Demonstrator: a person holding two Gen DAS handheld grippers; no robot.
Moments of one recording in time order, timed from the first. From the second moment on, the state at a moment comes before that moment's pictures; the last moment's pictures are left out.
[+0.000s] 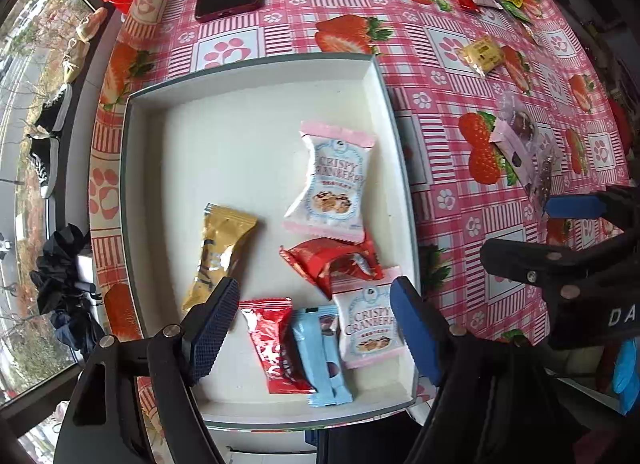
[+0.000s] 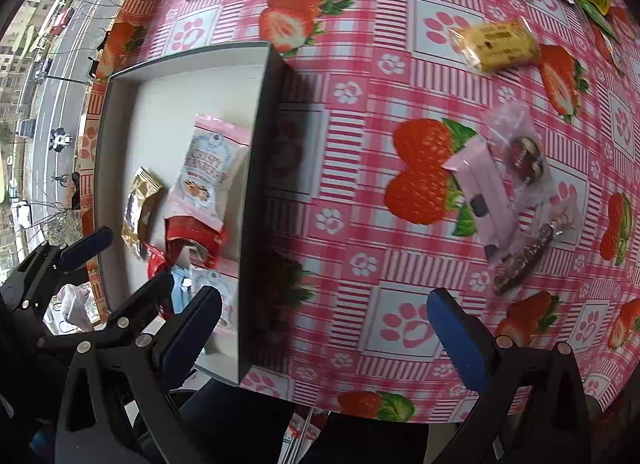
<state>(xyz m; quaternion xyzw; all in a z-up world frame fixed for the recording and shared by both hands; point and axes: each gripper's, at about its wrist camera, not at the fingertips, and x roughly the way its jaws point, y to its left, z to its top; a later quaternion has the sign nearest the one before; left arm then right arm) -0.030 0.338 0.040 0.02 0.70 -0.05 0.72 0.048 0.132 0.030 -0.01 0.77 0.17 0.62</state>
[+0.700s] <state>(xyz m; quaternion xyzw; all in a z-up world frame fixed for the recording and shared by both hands) -0.052 0.164 0.043 0.00 0.71 -0.02 0.71 0.059 -0.075 0.002 -0.04 0.80 0.16 0.58</state>
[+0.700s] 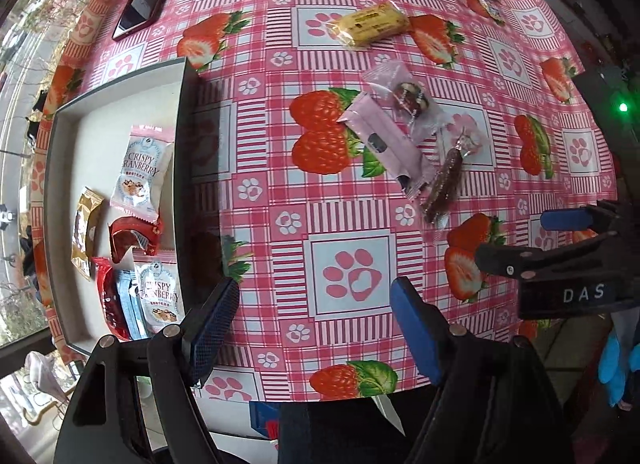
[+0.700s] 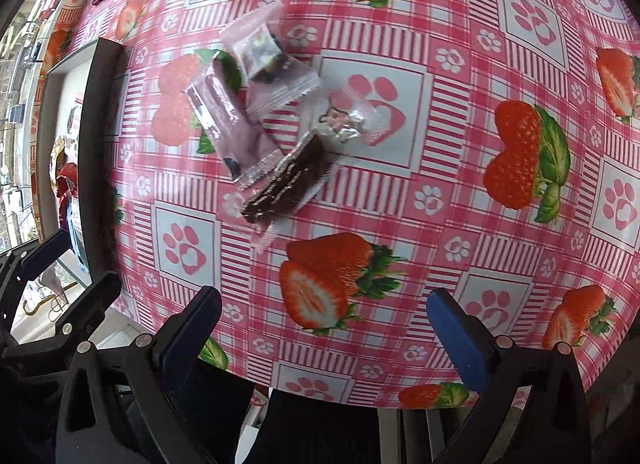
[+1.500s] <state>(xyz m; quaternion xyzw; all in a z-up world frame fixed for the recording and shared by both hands) 0.028 0.159 0.039 -0.03 0.71 0.00 0.71 0.046 -0.191 -0.051 -0.06 0.82 0.12 0.56</state>
